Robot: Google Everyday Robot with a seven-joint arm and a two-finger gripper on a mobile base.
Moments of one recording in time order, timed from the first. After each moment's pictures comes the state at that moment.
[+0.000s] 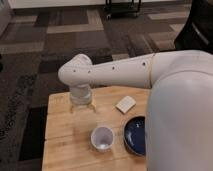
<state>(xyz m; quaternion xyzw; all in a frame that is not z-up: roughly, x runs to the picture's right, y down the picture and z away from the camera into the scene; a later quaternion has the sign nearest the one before) -0.104 0.099 0.704 -0.26 0.23 0.64 0.68</state>
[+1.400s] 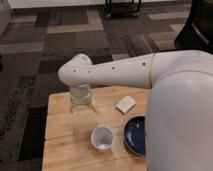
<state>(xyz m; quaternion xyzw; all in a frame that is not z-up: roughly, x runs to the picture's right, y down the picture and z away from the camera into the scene) -0.104 0.099 0.704 -0.26 0.23 0.64 0.68</state>
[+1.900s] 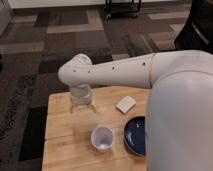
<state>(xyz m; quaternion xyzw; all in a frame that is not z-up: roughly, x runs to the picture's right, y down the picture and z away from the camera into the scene) -0.097 0.082 0.706 -0.24 0.23 0.63 0.70</state>
